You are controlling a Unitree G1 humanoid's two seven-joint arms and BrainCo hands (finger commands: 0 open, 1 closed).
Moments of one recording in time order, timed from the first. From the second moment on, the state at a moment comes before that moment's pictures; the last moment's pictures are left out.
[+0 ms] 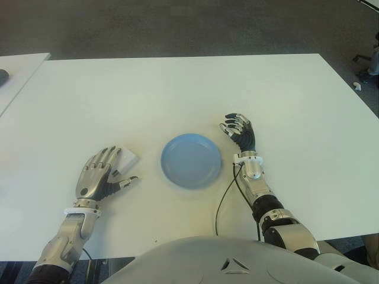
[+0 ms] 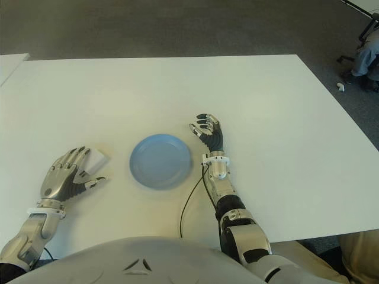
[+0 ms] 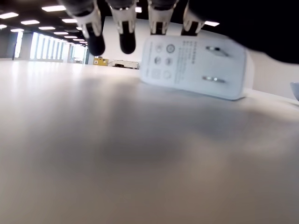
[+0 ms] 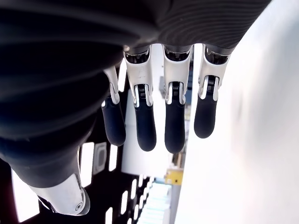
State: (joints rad) left arm 0.40 0.61 -0.10 0.22 0.87 -0.18 0.50; right arm -0.26 -0.02 0.05 0.86 -0.14 -0.67 -0.25
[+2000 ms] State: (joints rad) left arm 0.34 0.55 -0.14 0.23 0.87 -0.19 0.75; right arm -0.28 -0.02 0.06 0.89 -0.13 -0.70 -0.20
